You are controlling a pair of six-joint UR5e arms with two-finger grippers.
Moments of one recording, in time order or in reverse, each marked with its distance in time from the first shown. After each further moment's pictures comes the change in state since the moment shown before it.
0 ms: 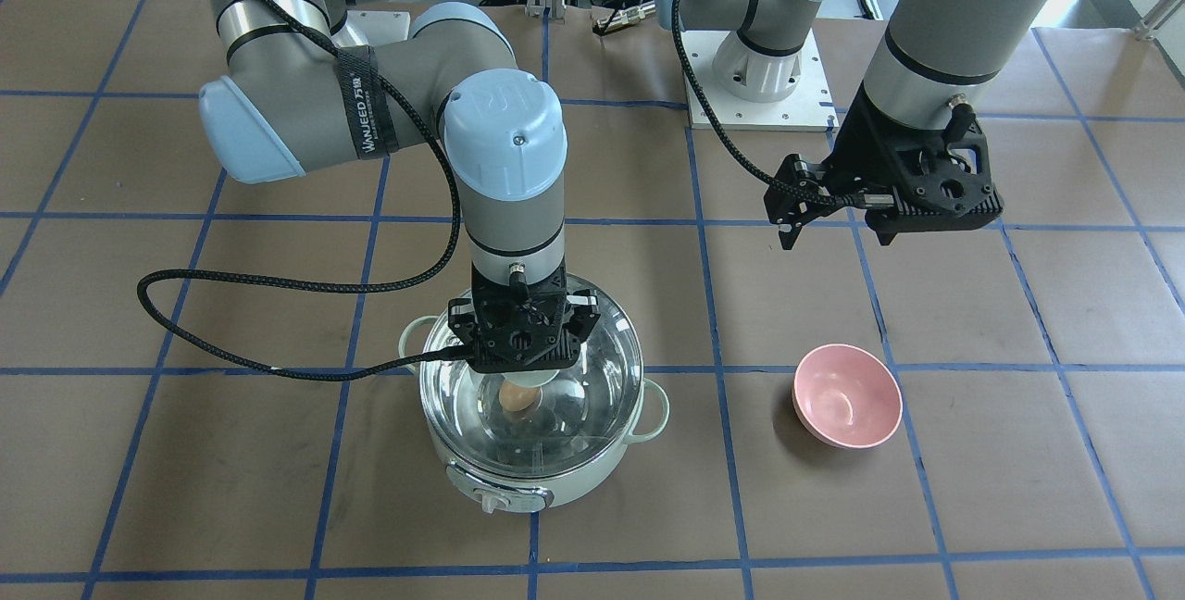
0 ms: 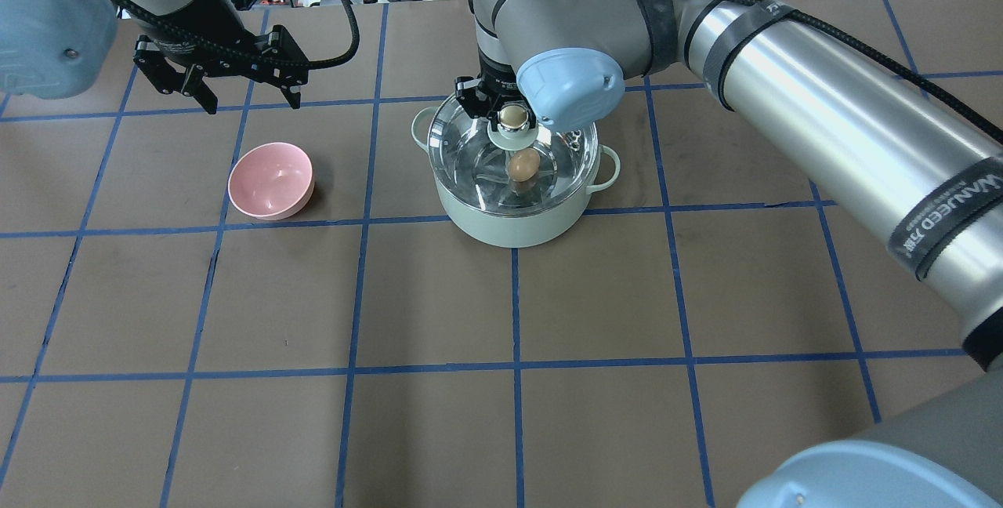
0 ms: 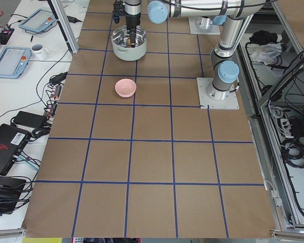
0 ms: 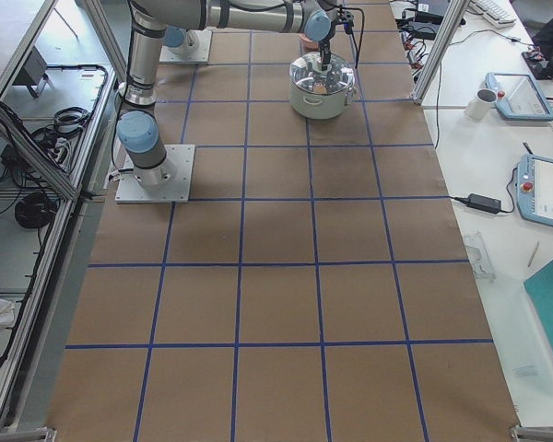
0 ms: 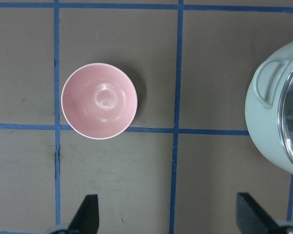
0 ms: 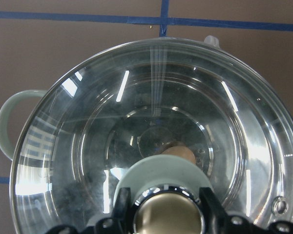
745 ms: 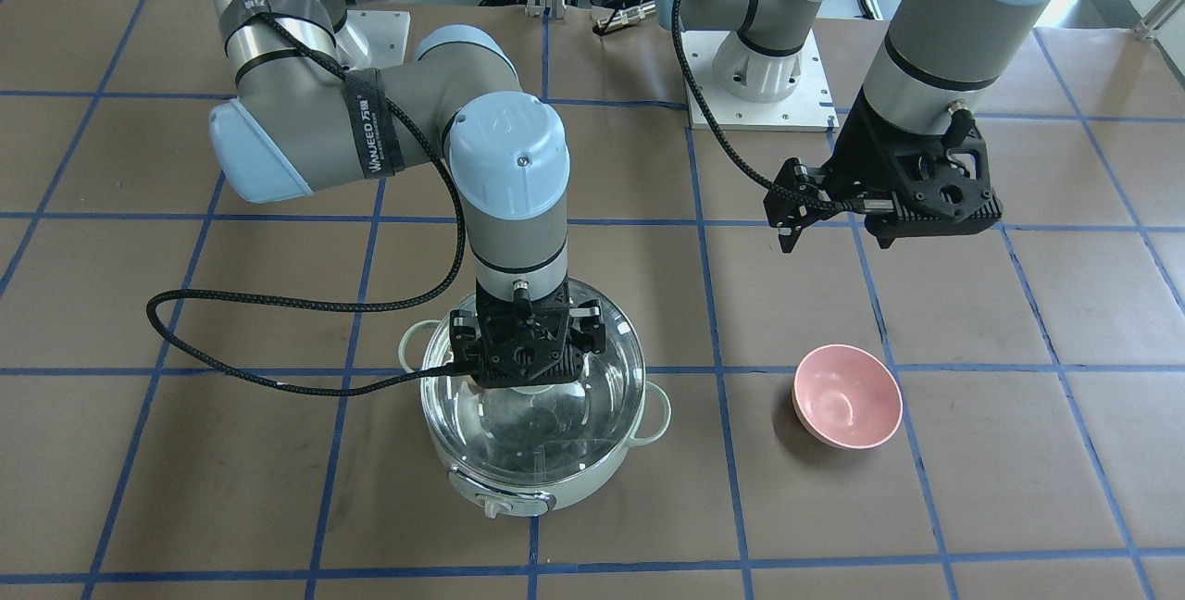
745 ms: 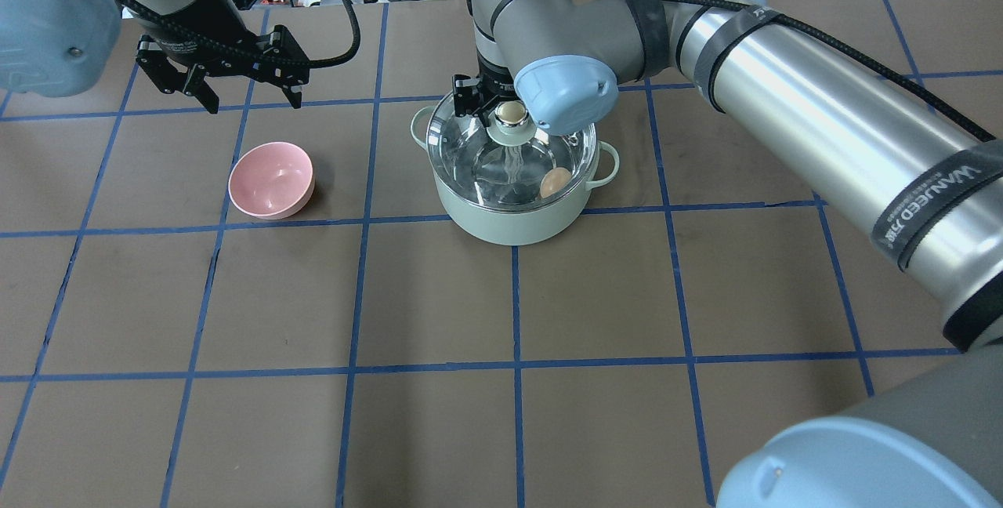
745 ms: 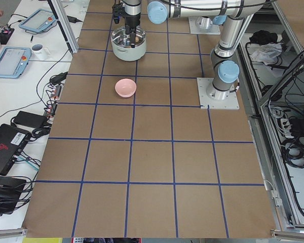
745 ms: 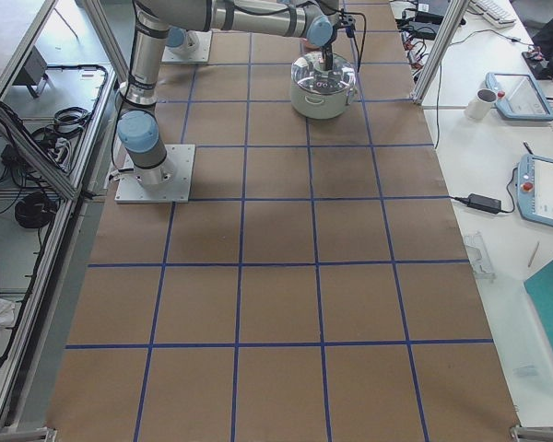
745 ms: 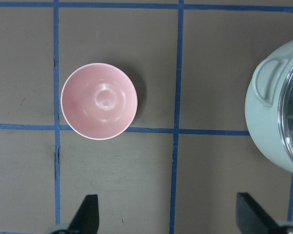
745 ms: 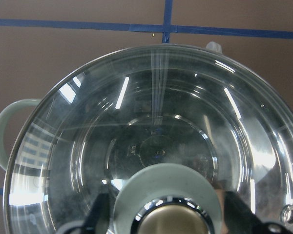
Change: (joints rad) left arm 0.000 -0.003 0.000 0.002 0.000 0.000; right arm 0.000 0.020 0.002 -0.044 -0.002 -0.001
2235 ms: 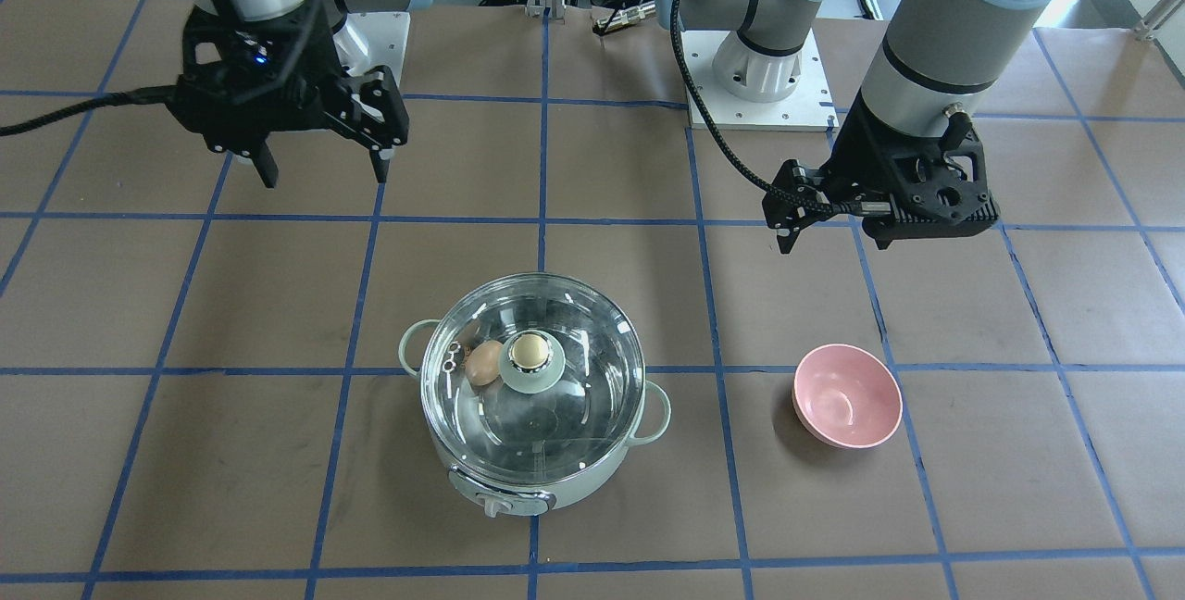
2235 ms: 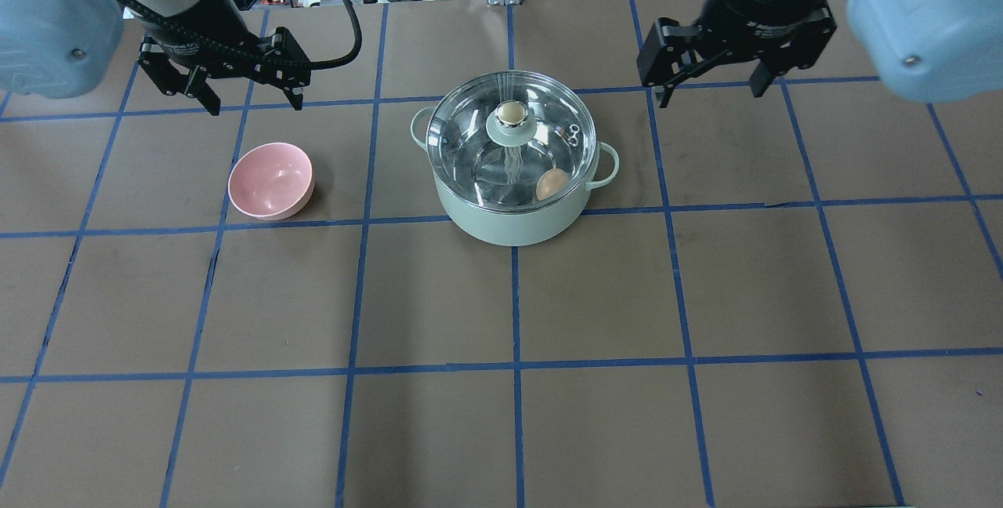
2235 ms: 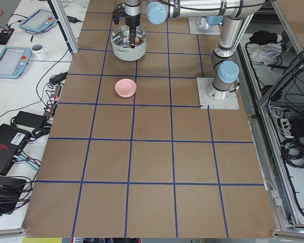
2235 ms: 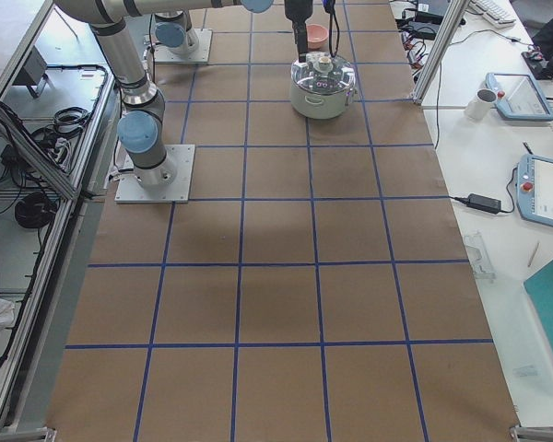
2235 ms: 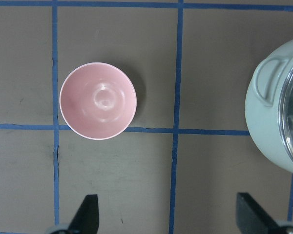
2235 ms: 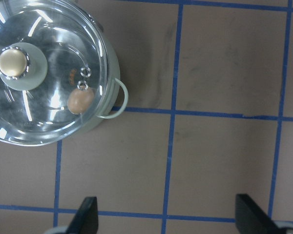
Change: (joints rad) left arm -0.001 -0.005 0.000 0.001 0.000 -0.001; right arm -0.276 -0.502 0.138 0.391 0.006 -0.286
